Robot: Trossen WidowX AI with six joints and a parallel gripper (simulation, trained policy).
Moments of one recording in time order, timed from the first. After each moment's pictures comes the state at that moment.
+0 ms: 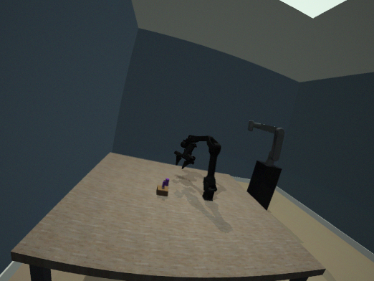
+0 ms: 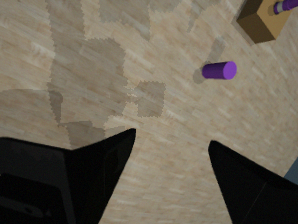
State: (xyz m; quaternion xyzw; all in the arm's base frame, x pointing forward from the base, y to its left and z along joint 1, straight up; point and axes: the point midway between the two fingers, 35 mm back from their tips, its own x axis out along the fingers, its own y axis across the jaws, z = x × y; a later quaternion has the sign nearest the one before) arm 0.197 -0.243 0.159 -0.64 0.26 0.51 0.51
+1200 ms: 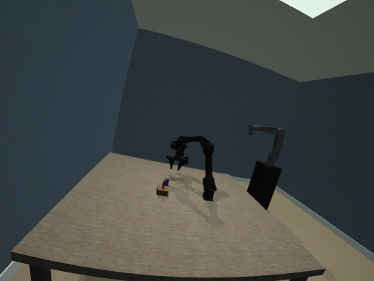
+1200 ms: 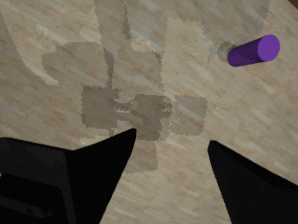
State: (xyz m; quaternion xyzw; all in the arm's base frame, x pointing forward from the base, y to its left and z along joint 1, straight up) arm 0.235 -0.256 0.127 -0.60 0.32 0.58 0.45
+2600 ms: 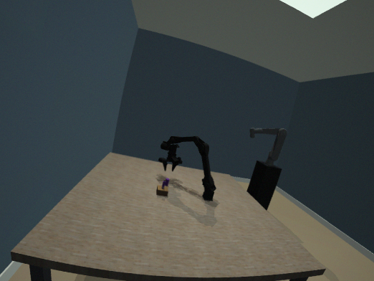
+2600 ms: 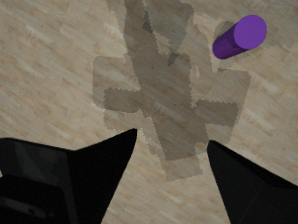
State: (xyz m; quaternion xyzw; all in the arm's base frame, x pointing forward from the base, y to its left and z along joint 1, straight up) arm 0.285 -0.233 0.117 -0.58 0.37 0.61 0.40
